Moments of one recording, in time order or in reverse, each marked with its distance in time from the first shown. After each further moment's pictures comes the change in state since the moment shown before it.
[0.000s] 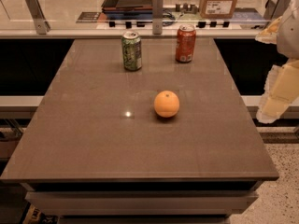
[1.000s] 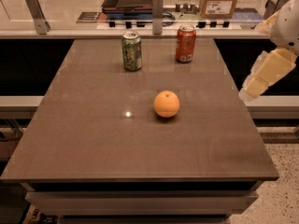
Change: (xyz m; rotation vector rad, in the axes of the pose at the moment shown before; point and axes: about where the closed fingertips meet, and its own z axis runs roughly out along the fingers) arm -0.004 -0.048 0.021 0.065 -0.152 0.138
